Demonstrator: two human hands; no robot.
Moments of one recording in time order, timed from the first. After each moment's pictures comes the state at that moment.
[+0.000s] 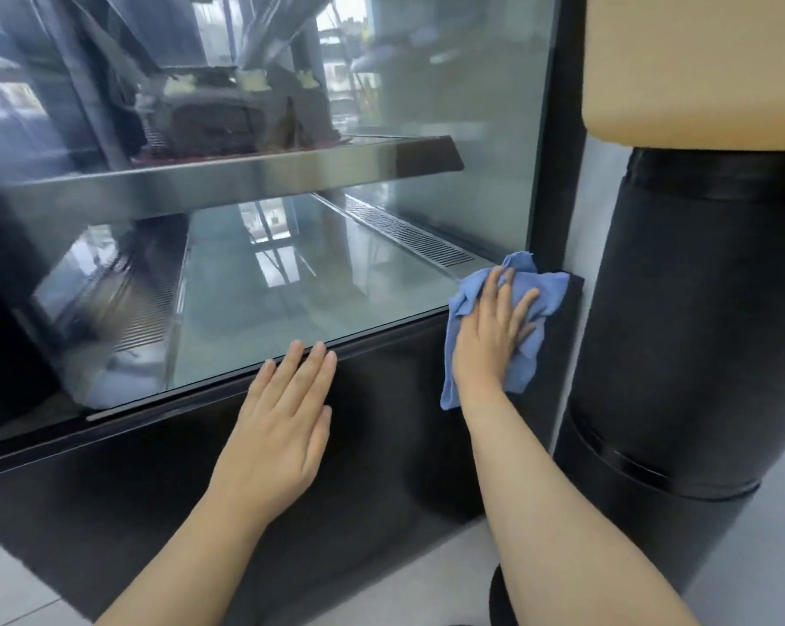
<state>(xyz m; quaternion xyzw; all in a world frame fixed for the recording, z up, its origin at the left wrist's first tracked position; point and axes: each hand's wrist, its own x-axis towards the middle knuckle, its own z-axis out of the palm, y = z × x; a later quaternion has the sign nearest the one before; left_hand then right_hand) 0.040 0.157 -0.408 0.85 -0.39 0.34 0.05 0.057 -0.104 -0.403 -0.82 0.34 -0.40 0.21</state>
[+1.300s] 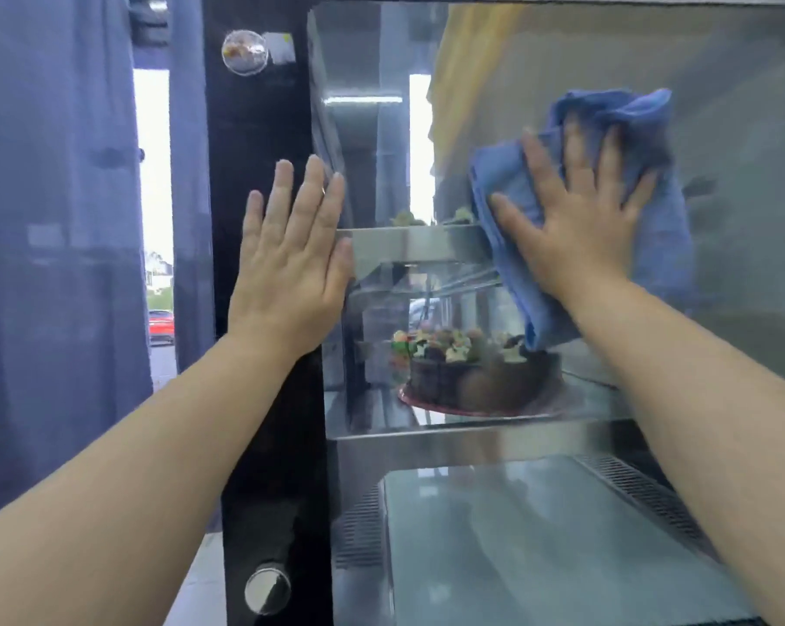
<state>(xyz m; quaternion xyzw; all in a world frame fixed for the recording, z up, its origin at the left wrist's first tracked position) 0.113 0.289 -0.067 0.74 -0.17 0.65 0.03 0.101 0.030 -0.035 -0.75 0.03 -0.66 0.03</state>
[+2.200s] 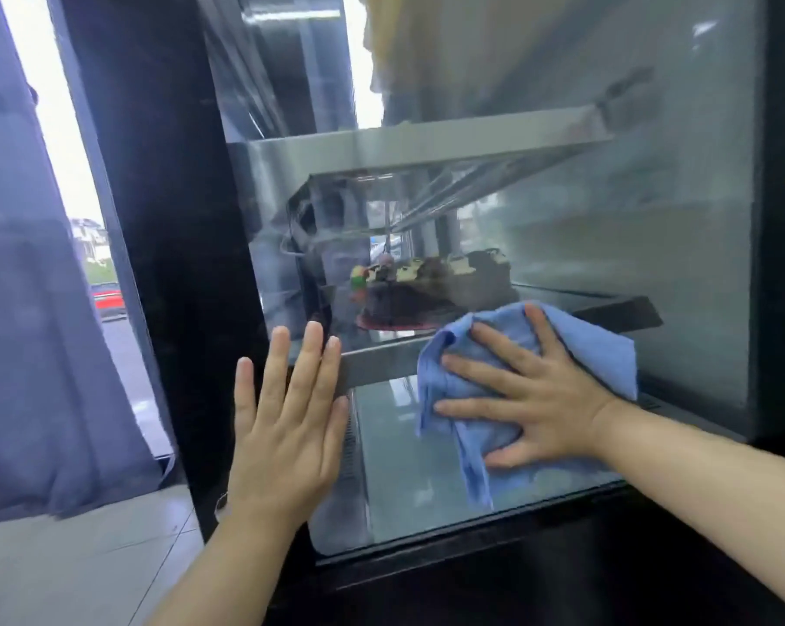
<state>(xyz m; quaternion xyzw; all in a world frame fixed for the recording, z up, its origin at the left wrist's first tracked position) 0.099 0.270 -0.268 0.77 -0.21 0.60 -0.02 0.094 -0.024 -0.253 -0.72 -0.32 -0.55 -0.28</state>
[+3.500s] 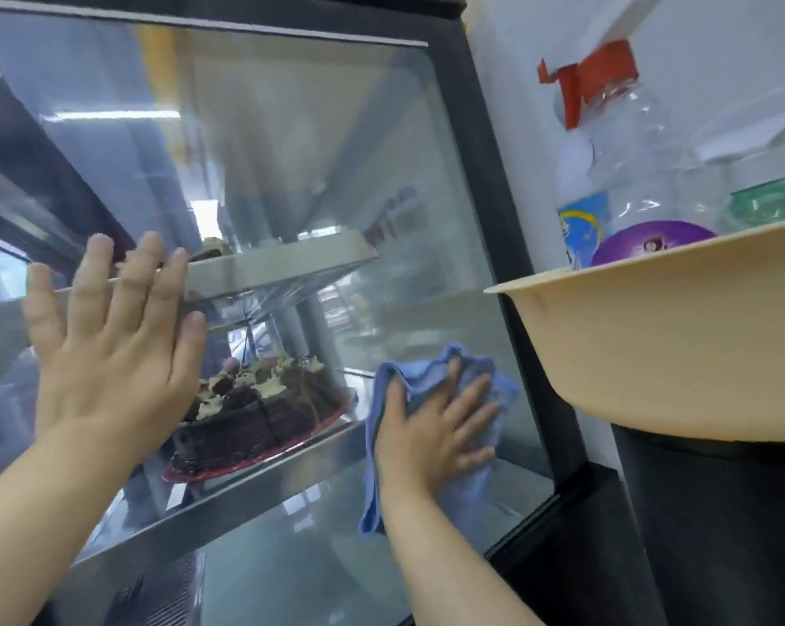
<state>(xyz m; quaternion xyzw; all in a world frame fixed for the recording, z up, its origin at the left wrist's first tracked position) 0.130 0.166 -0.076 0.73 -0.30 0.61 0.03 0.093 -0.025 -0.212 -0.65 0.38 -0.50 0.42</state>
